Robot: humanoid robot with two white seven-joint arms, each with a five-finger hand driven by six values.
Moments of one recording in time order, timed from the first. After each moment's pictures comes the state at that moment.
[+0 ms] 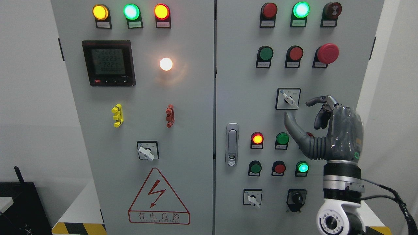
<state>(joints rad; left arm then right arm) 0.00 -0.09 0.00 0.00 0.00 -0.11 0.06 -0.62 0.00 0.07 -1.84 0.82 0.27 -0.16</state>
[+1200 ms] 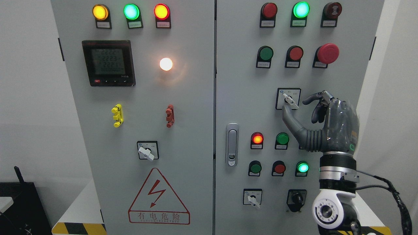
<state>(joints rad) 0.00 -0.09 0.00 0.00 0.00 -0.11 0.06 -0.67 0.00 0.07 -1.78 0.81 0.28 -0.16</state>
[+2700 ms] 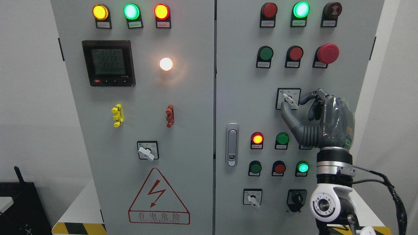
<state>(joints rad) 0.00 -0.09 0.00 0.00 0.00 -0.11 0.06 -0.70 0.00 0.07 -1.74 0.81 0.29 -0.16</state>
